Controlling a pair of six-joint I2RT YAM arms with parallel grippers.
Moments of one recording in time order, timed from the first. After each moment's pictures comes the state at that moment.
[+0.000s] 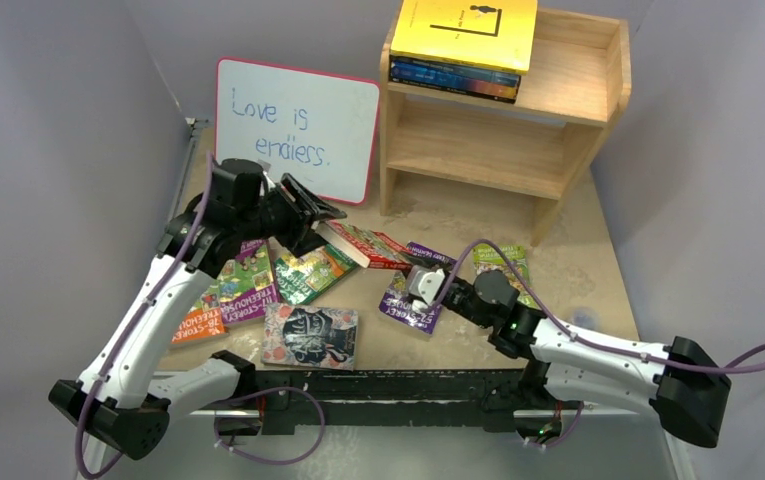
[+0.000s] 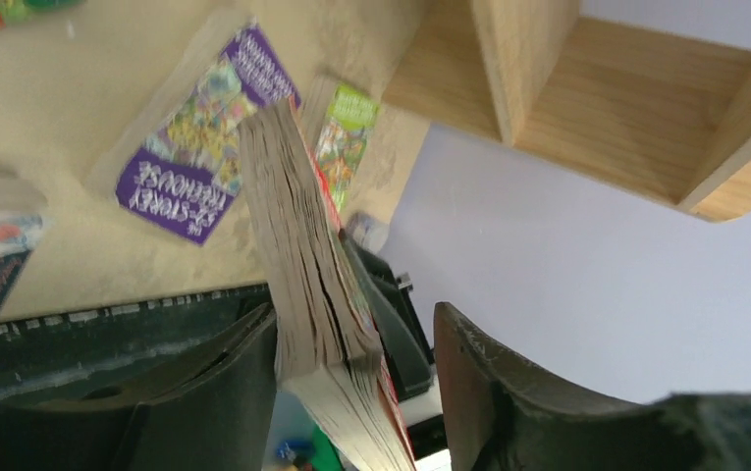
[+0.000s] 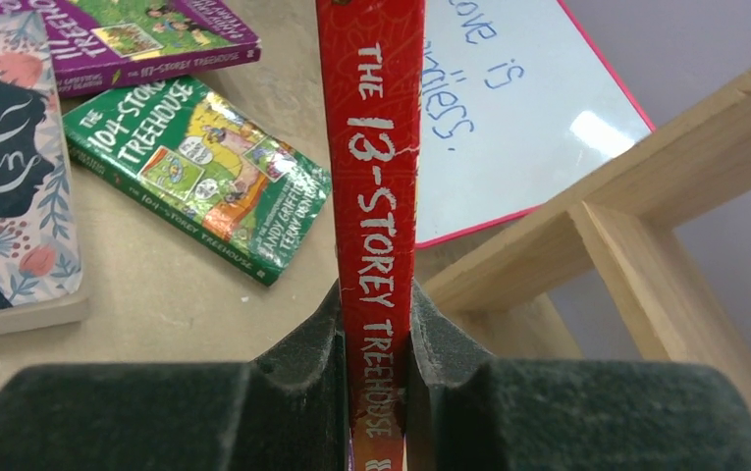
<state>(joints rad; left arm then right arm) -0.41 1.07 1.24 -0.82 0.38 -1.33 0.99 0.94 0.39 0.55 -0.01 -0.64</state>
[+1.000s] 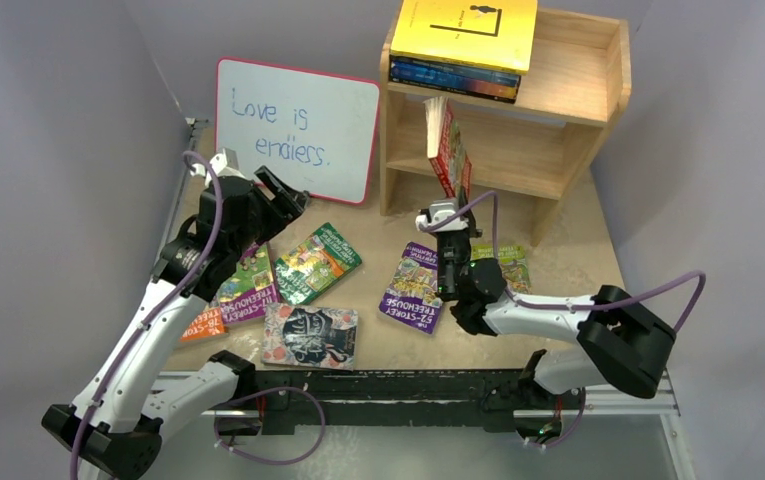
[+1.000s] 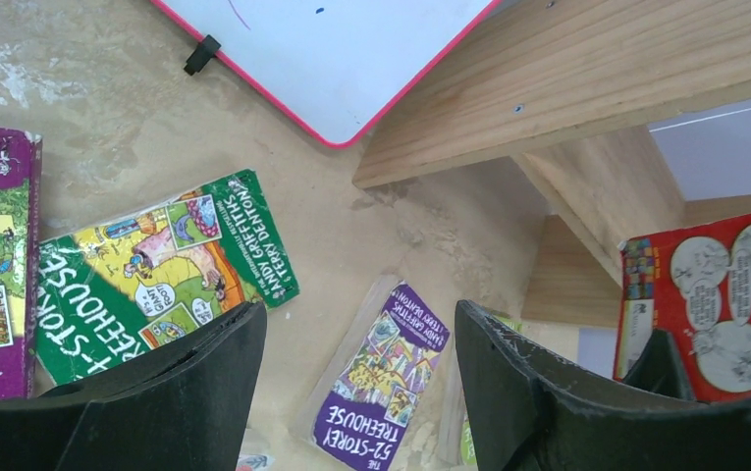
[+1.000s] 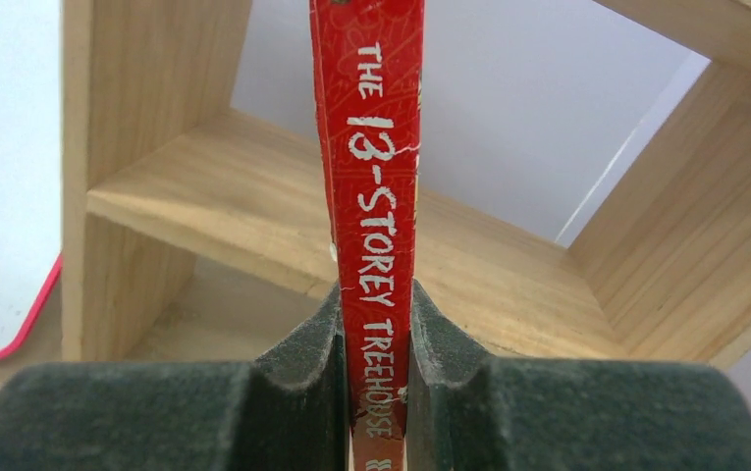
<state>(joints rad) -0.41 0.94 1.12 -0.64 -0.19 -0.91 0.96 1.34 0.53 1.34 0.91 -0.83</state>
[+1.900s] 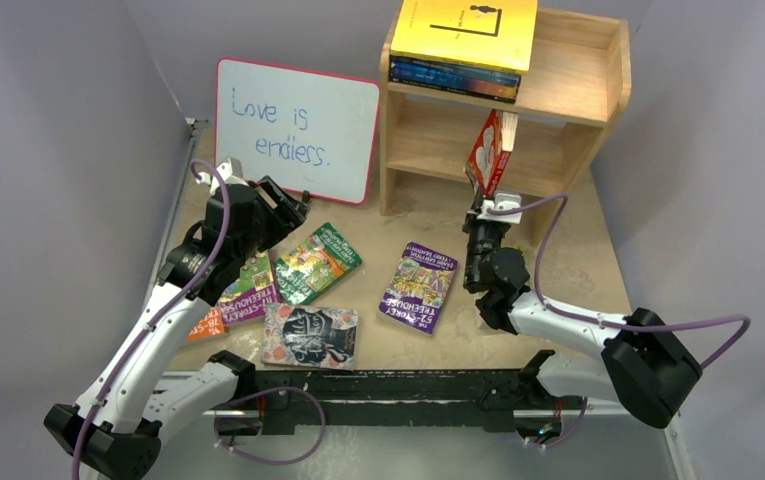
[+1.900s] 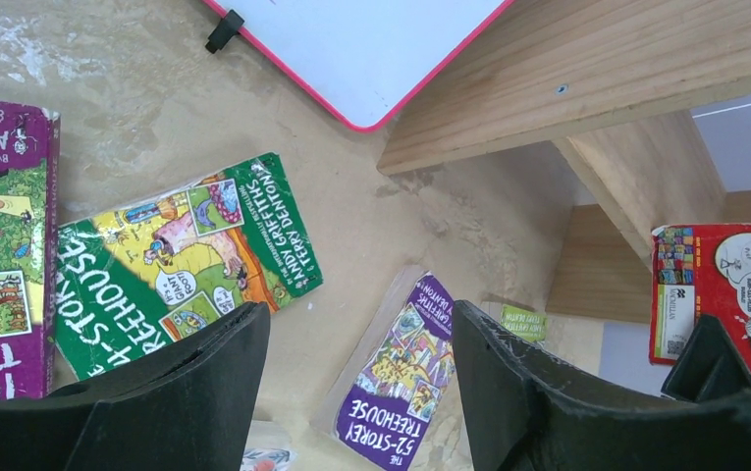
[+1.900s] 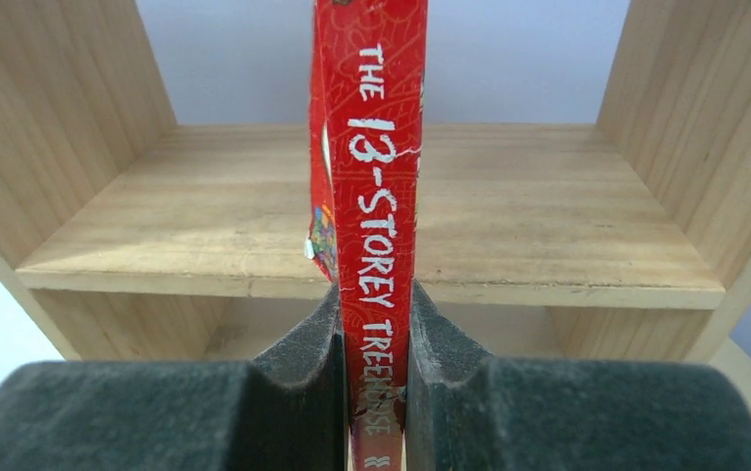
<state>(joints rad) -0.41 0.92 1.03 -0.62 -0.19 -0.91 0.75 1.21 0.46 1.15 0.90 -0.27</state>
